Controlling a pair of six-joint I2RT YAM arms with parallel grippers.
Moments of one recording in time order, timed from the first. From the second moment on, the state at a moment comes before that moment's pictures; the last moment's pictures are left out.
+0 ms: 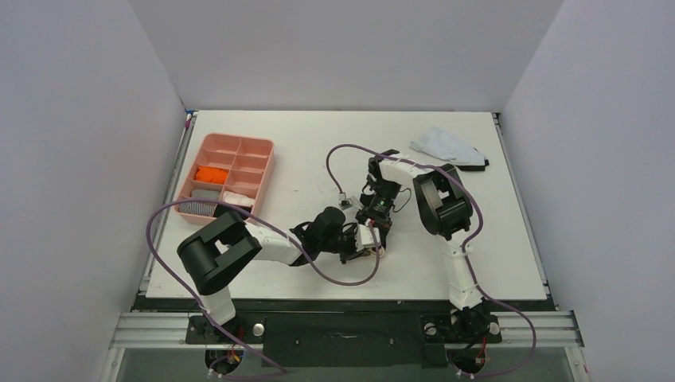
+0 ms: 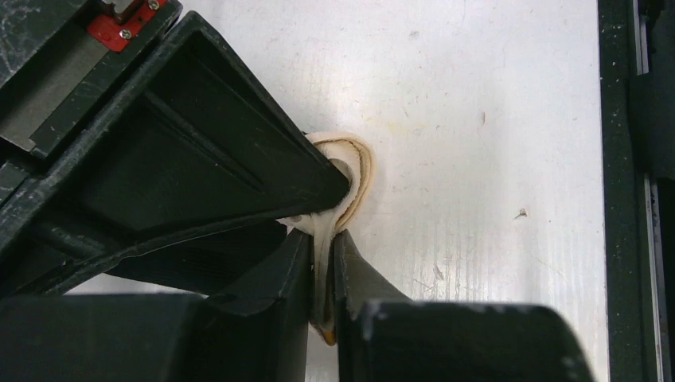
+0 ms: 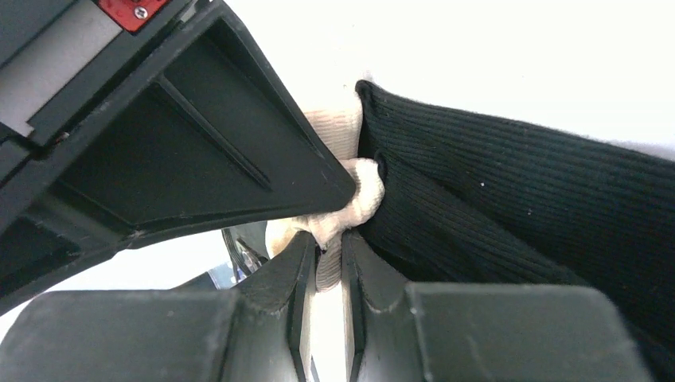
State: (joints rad) left arm -0.94 1.77 0.73 0.48 0.44 0.32; right arm 0.48 2.30 1.67 -1.53 -0.75 -0.96
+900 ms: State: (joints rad) left arm -0.90 1.85 0.87 0.34 0.61 0.24; right arm 0.34 2.20 1.65 -1.54 -0.75 -0.96
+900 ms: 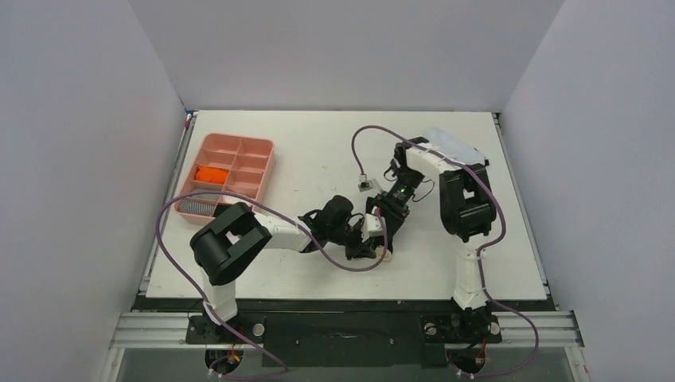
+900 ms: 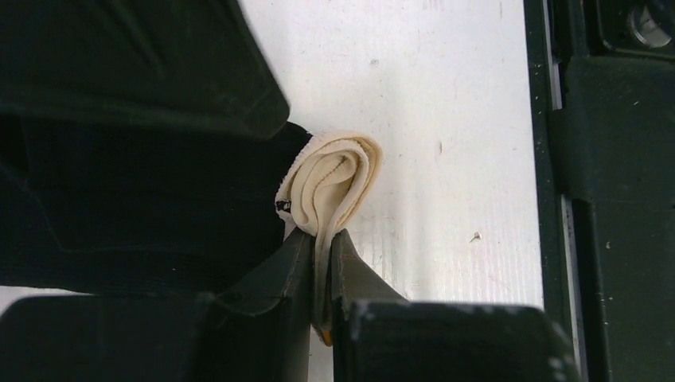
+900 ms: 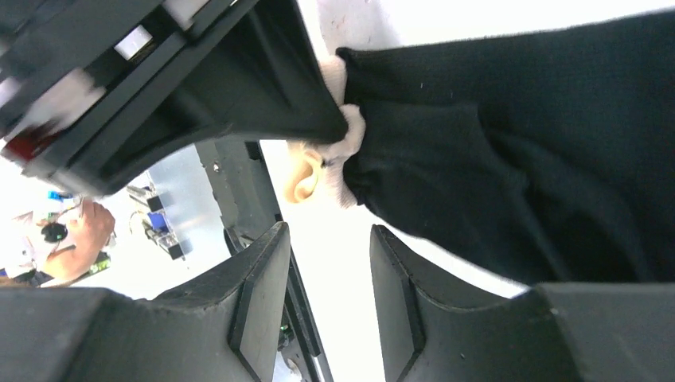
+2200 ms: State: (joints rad) left arm -0.69 2.37 1.51 -0.17 1.20 -0.42; right arm 0.68 1.24 0.86 -0.67 -0.07 -0.51
